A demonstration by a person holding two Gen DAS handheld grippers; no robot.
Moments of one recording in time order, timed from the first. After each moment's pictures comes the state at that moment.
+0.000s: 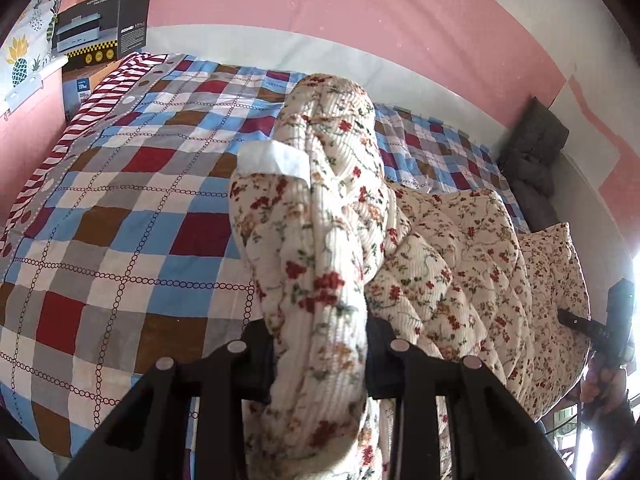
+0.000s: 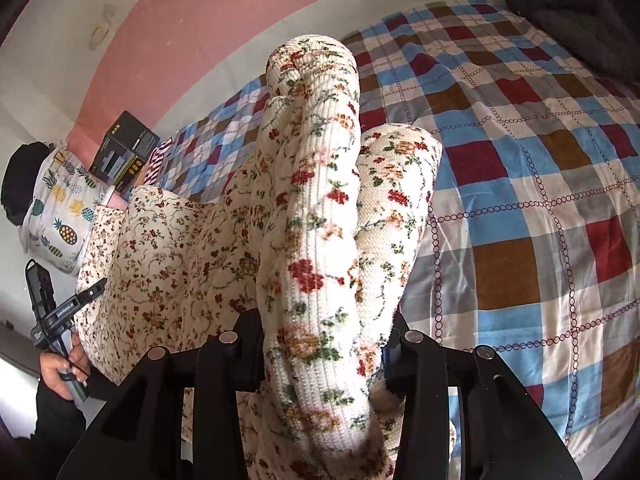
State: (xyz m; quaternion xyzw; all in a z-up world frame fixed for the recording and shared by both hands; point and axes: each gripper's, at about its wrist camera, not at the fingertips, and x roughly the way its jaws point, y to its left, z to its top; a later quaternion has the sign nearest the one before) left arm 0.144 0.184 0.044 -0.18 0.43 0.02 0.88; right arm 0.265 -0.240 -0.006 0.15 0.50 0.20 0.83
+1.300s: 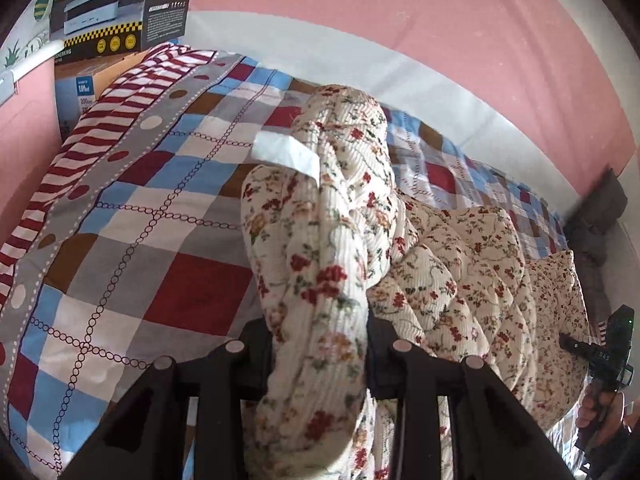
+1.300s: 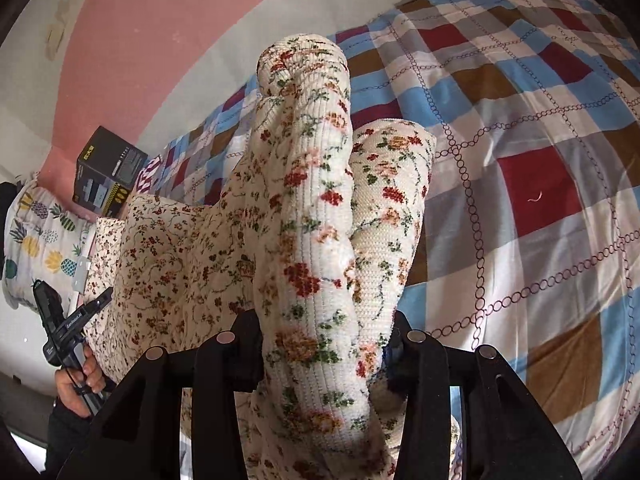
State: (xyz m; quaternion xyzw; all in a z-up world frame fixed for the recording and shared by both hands) left arm 0.359 0.399 -0.037 -0.21 0.42 0.08 0.88; right arm 0.479 -0.060 -0.091 0.17 0.52 0.22 0.81
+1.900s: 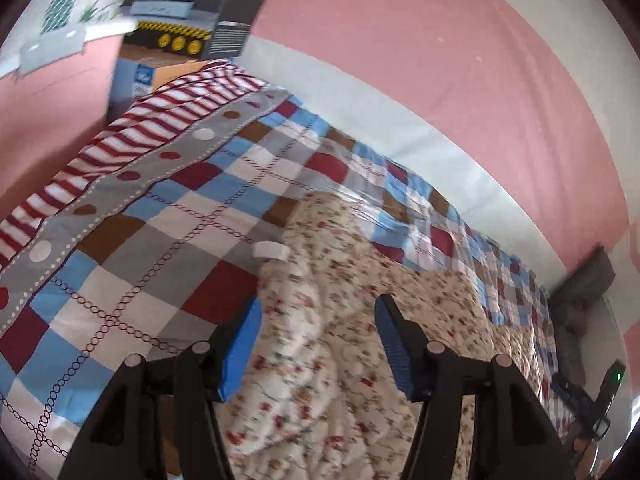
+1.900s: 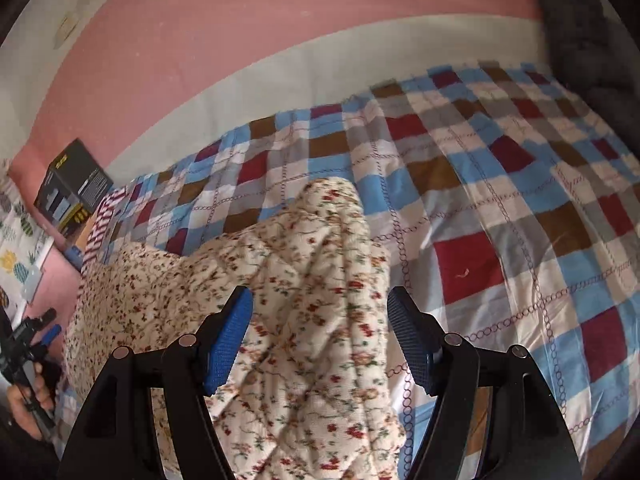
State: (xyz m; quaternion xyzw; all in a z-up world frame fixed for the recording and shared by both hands) left arm 0.307 0.412 -0.015 -0.28 0.33 0.10 0.90; right arm 0.455 -0.050 -0.029 0.07 0.41 0.14 0.90
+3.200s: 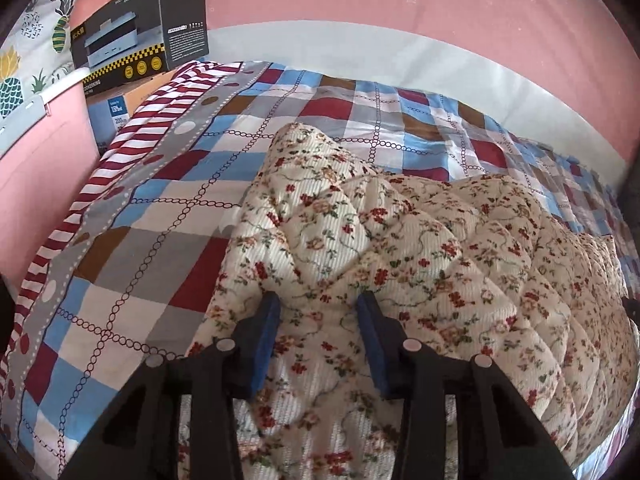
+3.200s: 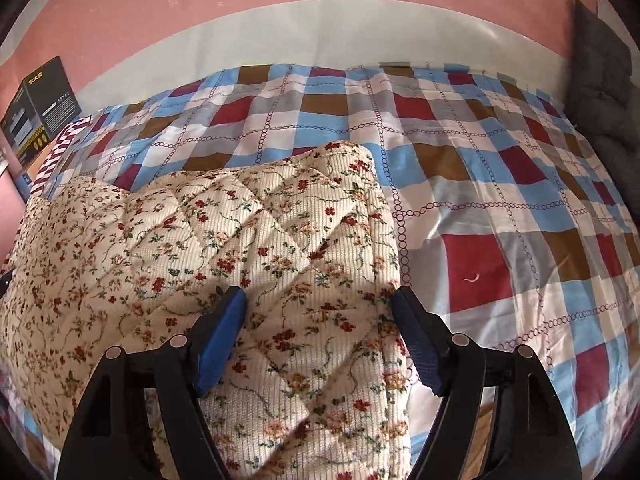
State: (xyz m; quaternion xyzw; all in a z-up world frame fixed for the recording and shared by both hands) left arm 0.349 0.368 -0.069 -0.12 0.42 0.17 0.88; right arm 0.479 -0.019 -0.087 -0.04 0.44 0.09 0.89
